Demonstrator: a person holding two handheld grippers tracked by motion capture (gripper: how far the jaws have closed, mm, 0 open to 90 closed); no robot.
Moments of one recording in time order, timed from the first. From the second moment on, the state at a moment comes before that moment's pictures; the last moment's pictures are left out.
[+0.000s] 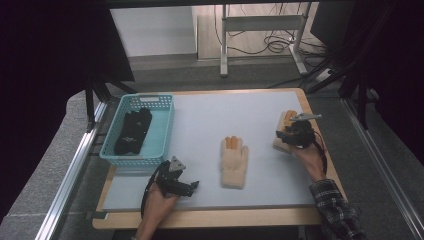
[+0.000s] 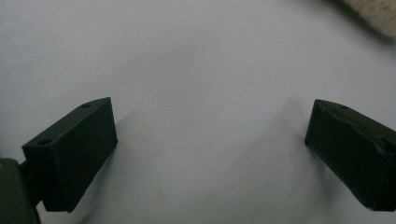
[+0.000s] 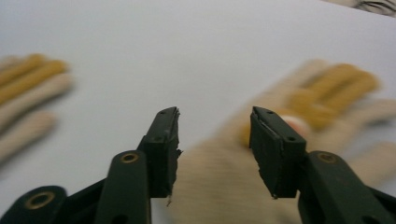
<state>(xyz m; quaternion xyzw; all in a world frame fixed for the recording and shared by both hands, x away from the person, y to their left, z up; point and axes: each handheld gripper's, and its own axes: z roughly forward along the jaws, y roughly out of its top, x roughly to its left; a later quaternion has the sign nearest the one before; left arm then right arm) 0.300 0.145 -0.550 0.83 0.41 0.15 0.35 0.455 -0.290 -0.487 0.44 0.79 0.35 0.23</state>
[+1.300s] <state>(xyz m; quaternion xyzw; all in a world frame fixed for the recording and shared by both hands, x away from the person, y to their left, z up) 0.300 0.145 -0.550 0.83 0.41 0.15 0.35 0.428 -0.280 -0.456 0.39 0.80 0.40 0.21</state>
